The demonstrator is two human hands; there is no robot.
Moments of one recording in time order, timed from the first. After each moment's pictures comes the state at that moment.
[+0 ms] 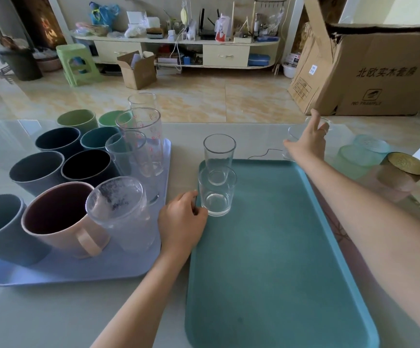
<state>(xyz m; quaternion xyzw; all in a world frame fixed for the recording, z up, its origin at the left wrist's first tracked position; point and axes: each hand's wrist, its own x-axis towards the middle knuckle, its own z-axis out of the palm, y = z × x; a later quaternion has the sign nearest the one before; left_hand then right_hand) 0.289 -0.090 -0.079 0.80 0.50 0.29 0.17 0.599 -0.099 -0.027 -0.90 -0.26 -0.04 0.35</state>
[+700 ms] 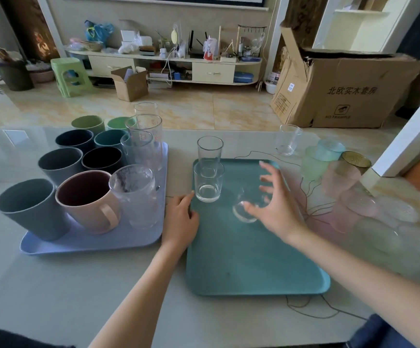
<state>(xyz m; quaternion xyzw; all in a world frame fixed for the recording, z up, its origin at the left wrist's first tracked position) 0.263 -0.128 -0.083 0.80 0.43 0.29 0.31 0.425 -0.257 -0.022 -0.73 -0.44 0.13 0.51</state>
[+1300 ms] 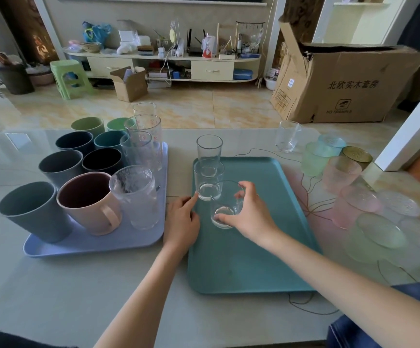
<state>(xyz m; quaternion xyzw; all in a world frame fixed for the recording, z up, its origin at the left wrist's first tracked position) 0.261 -0.127 -0.094 0.82 0.41 0.28 0.28 0.382 -0.238 -0.029 -0.79 -0.43 0.18 0.39</state>
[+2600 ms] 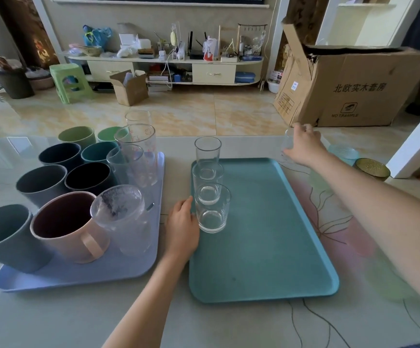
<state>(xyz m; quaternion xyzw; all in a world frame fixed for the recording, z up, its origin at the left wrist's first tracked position) 0.296 -0.099 -0.088 0.79 0.45 0.30 0.28 0.598 -0.149 0.032 -0.91 -0.39 -0.03 0.13</state>
